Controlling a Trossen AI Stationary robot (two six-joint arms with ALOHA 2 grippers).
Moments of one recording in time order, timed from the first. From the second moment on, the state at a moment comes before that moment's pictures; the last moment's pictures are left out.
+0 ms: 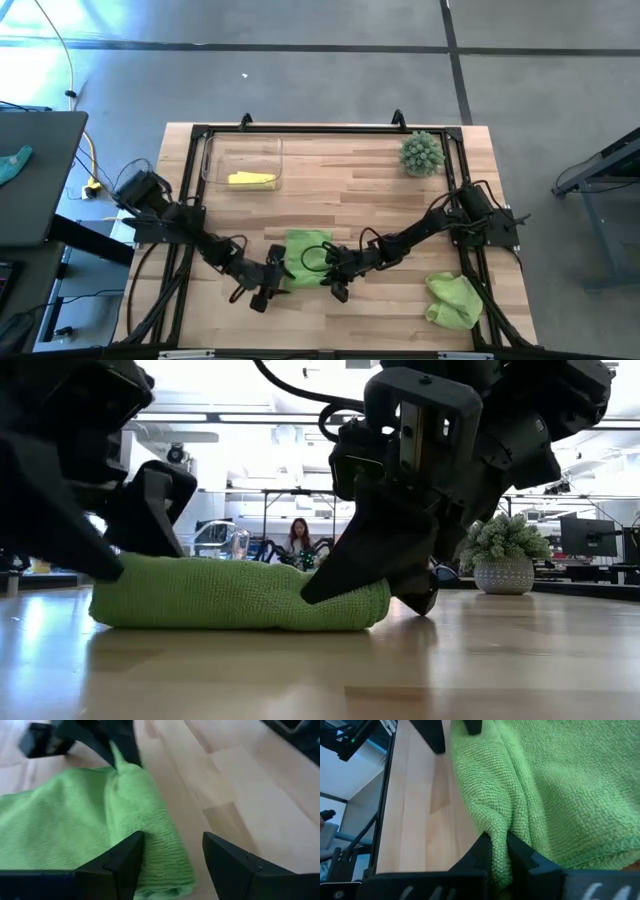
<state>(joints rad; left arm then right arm) -0.50 1.72 0.57 0.48 -0.31 -0.12 0.36 2.07 0.94 0.43 -0.03 0.78</state>
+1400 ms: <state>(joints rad) -0.34 1.85 0.64 0.44 -0.09 -0.92 0.55 1.88 0.93 0.27 0.28 -0.03</state>
